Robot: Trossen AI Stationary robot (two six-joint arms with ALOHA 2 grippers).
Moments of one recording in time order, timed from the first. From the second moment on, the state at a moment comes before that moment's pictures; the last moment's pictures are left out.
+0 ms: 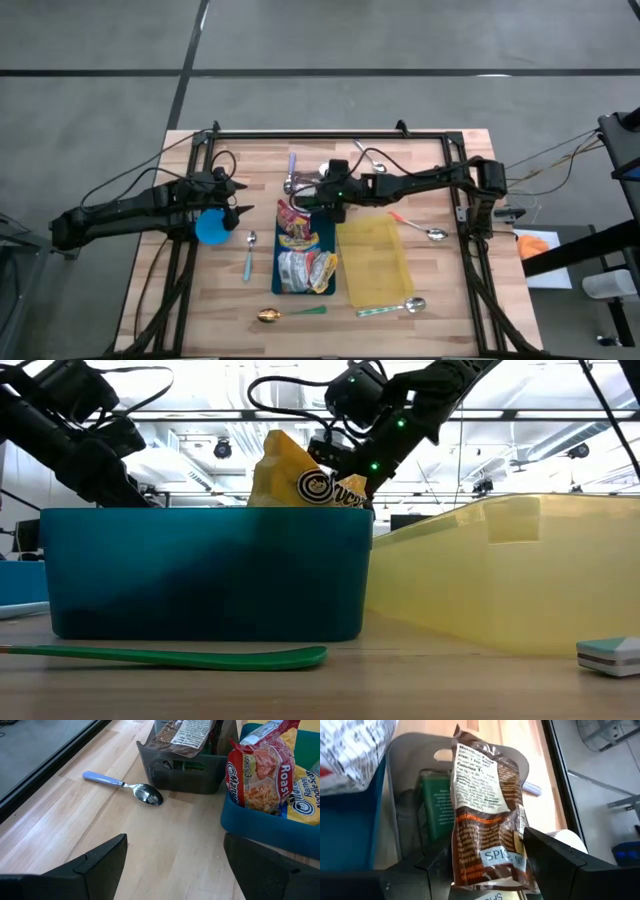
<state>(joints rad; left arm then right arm) 0.33 0.45 0.29 -0.46 -0.05 0.02 -0.11 1.85 1.19 -0.07 0.34 -0.33</state>
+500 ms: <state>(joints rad) 0.33 0.45 0.29 -0.47 -0.05 0.02 -0.11 1.84 1.19 0.02 0.34 -0.15</state>
